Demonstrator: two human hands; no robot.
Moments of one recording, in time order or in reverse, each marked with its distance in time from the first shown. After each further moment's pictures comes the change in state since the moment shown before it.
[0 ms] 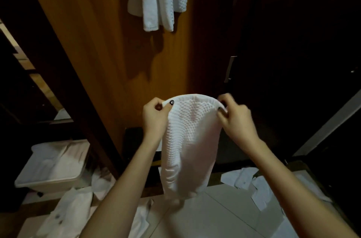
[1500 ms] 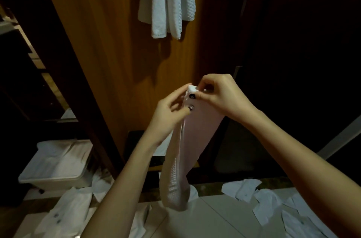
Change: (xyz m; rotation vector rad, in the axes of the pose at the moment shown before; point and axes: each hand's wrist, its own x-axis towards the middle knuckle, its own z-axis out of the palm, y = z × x) left_hand -0.010 0.053 -0.010 -0.293 -0.458 0.134; right_hand 0.067 -0.069 -0.039 0.101 -0.174 -0.416
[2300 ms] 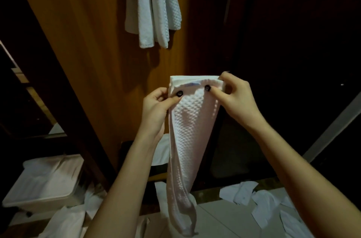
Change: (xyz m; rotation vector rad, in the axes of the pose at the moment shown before) left_hand 0.027 0.018 0.008 -0.299 0.253 -0.101; right_hand -0.022 0.025 -0.022 0.206 0.303 0.179
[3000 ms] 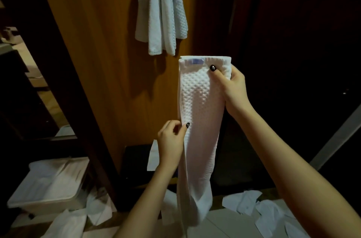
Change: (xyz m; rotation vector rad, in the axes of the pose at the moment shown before) left_hand -0.030 -0.088 -0.016 0.676 0.181 0.331; right_hand 0.024 -0.019 0.025 0.576 0.175 0.186
